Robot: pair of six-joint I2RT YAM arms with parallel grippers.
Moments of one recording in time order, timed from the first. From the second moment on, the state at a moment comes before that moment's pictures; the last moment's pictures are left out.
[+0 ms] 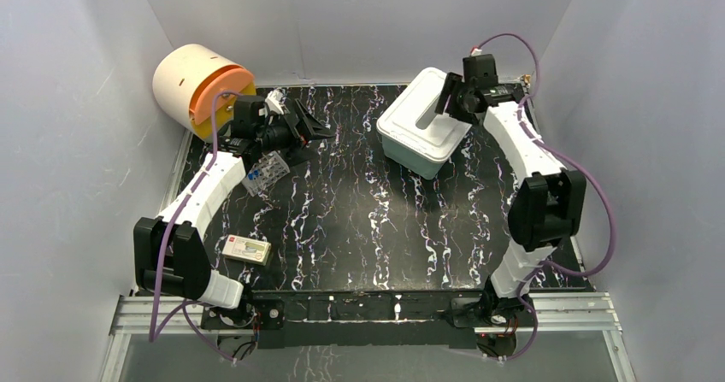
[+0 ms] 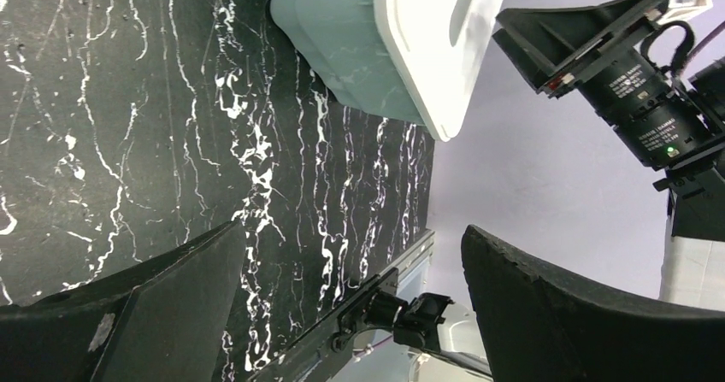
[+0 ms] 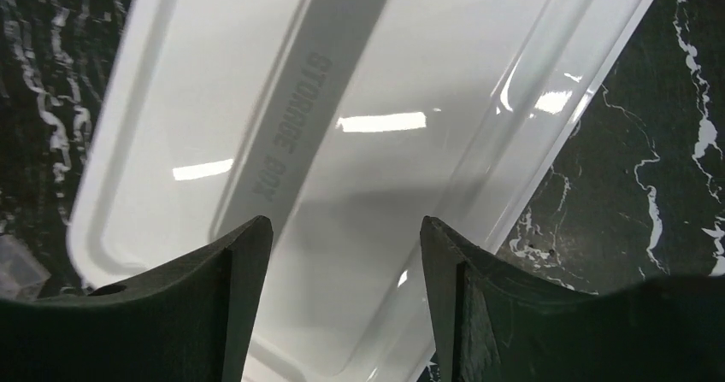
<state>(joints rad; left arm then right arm) -0.21 1.44 1.15 -0.31 0.61 -0.88 0.20 1.74 1.63 -0.63 0.03 0.44</state>
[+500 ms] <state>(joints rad) -0.21 1.41 1.22 -0.55 0.42 -0.81 0.26 1.87 1.74 -0.78 0.20 0.44</state>
